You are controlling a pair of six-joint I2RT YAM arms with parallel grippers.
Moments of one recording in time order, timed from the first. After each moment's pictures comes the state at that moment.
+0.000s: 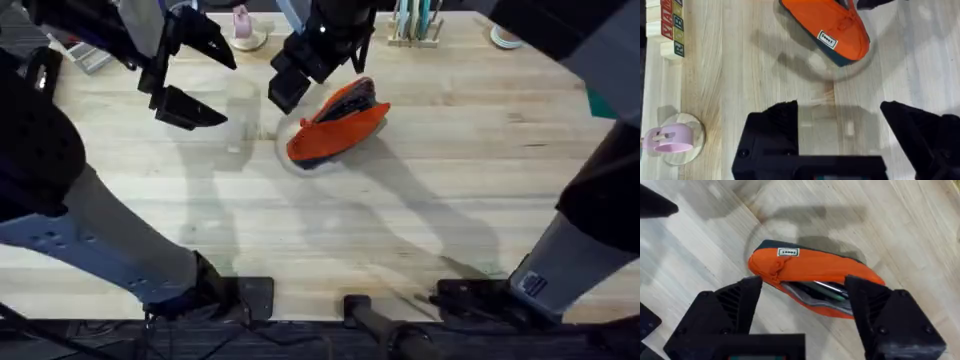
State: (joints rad) left arm 0.32 1.88 1.67 -1.58 0.74 2.06; right arm 0.74 2.00 2.03 -1.22 0.03 -0.11
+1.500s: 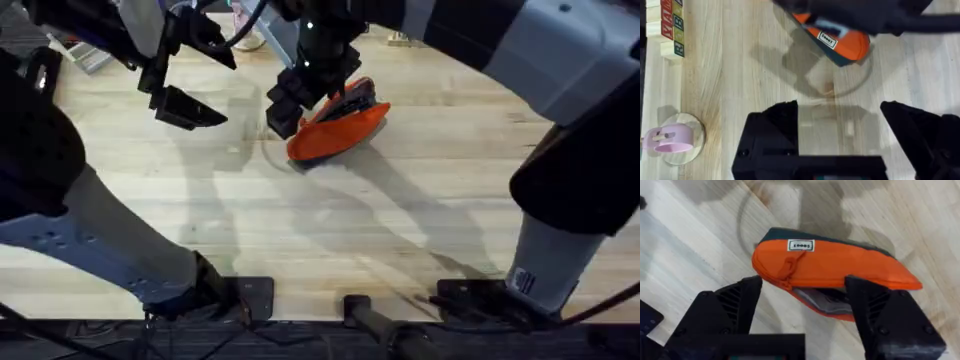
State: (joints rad) left arm 0.32 1.88 1.67 -1.58 0.74 2.06; right arm 0.77 2.11 2.03 -1.27 0.02 -0.05
